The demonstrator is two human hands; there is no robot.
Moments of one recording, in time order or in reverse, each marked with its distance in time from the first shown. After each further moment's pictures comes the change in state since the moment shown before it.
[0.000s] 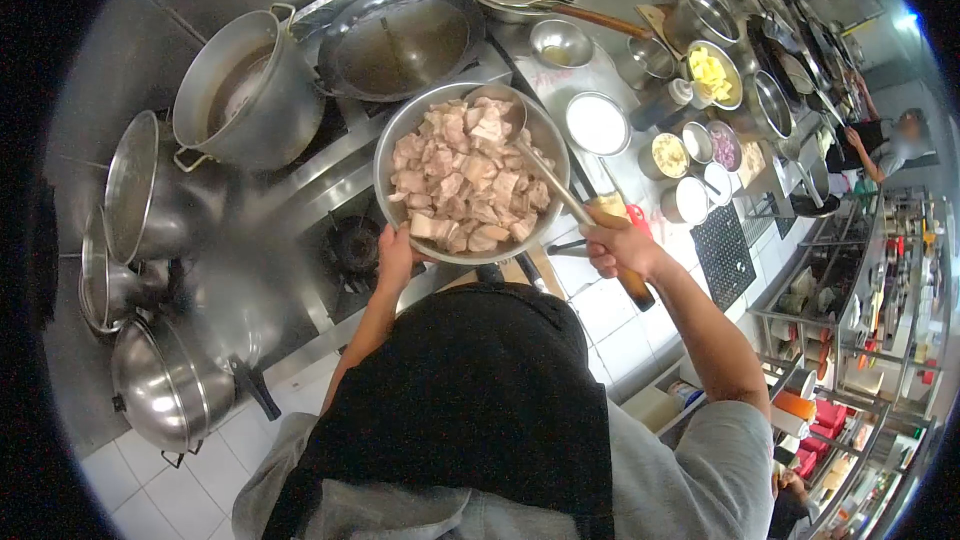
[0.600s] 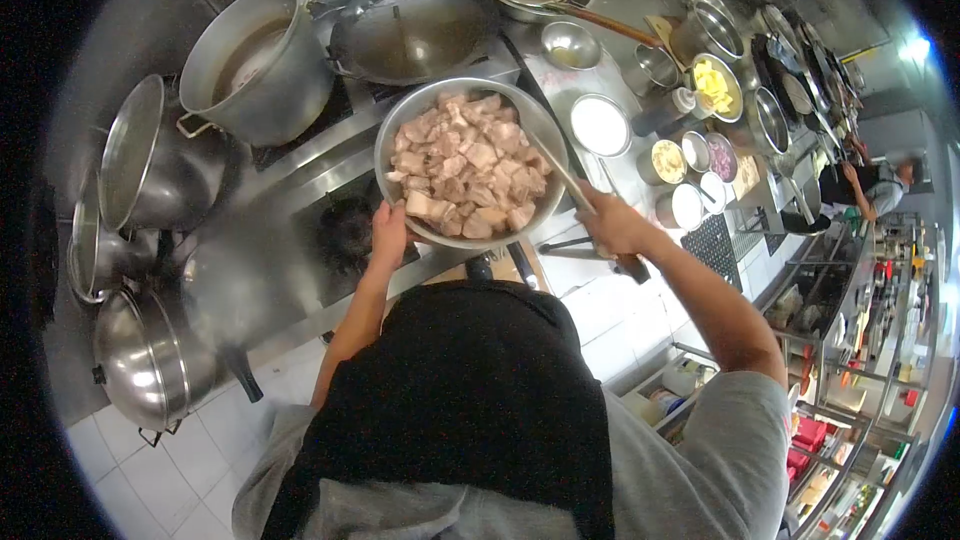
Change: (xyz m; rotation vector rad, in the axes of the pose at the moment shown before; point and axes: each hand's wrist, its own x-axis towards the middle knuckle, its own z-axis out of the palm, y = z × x) left_hand -0.004 0.020 0.009 0.043 -0.001 0.081; right_hand 0.020 -0.020 -0.009 -1.143 0.209 -0.433
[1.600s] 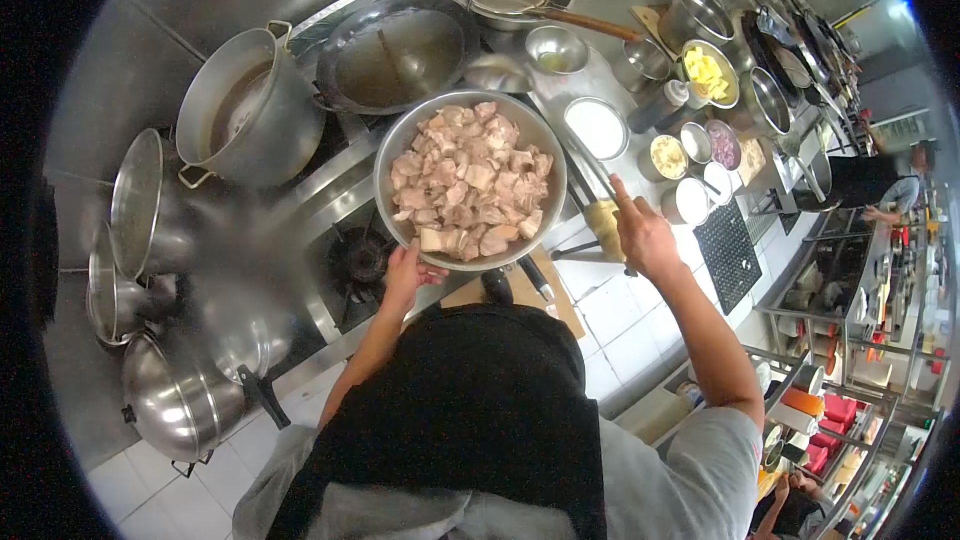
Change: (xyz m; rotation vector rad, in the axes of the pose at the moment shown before) left_hand -0.022 -0.014 -0.008 -0.051 -0.106 -0.247; right_hand -0.033 0.033 0.013 -0.441 0.523 -0.095
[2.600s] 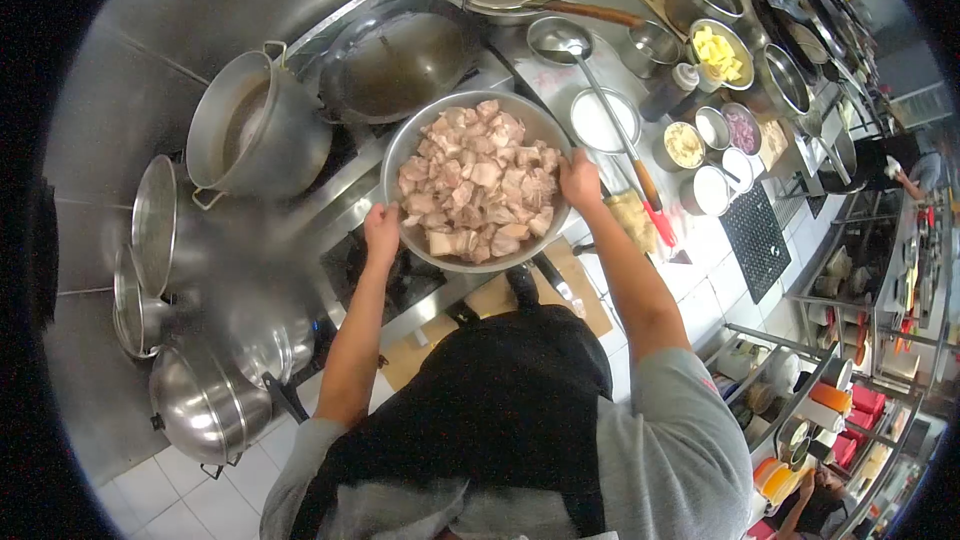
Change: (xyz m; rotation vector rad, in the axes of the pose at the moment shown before) left_hand 0.092 0.048 -0.053 0.745 0.410 0.500; right_hand 0.124 0.003 0.198 0.497 0.302 0.333
